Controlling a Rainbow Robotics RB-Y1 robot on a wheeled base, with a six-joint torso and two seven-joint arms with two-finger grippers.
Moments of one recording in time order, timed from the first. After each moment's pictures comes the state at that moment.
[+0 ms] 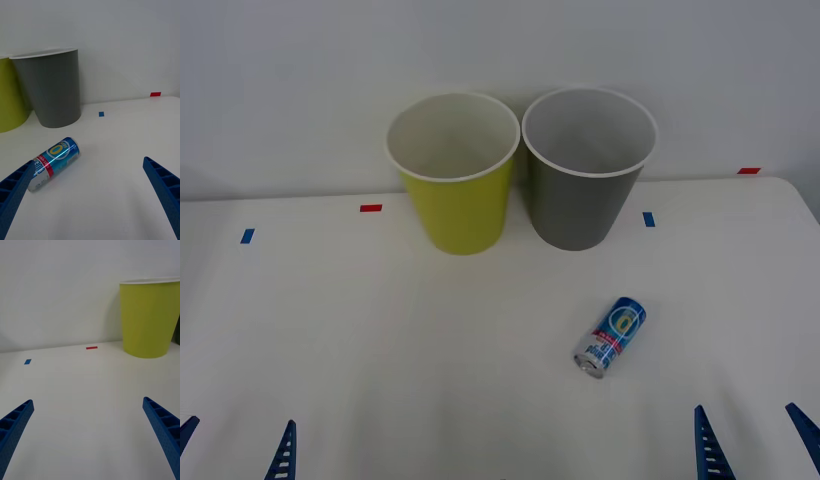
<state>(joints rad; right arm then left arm) 1.06 -0.31 0.18 -2.10 -0.02 -0.55 1.33 1.04 0.49 -0.21 -2.04 0.38 -0.65 -1.69</state>
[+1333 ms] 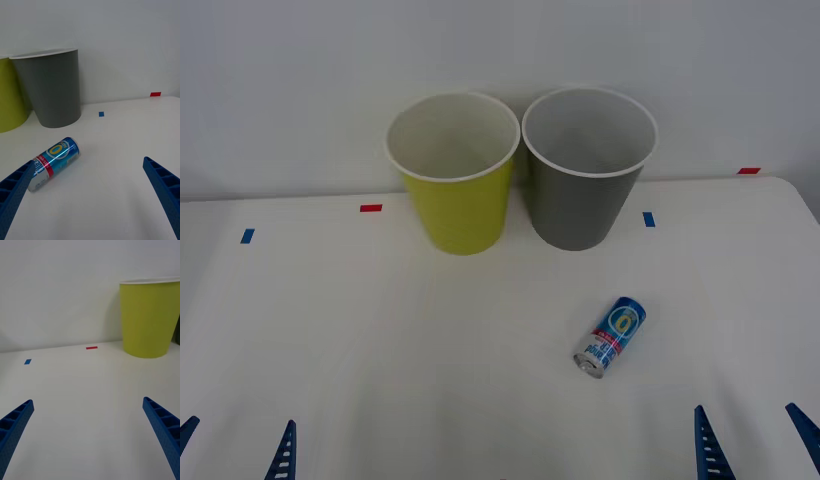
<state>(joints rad) 1.06 -0.31 0.18 -2.10 -0.02 -0.55 1.33 1.04 0.49 -0.21 -2.04 0.38 -0.65 -1.69</state>
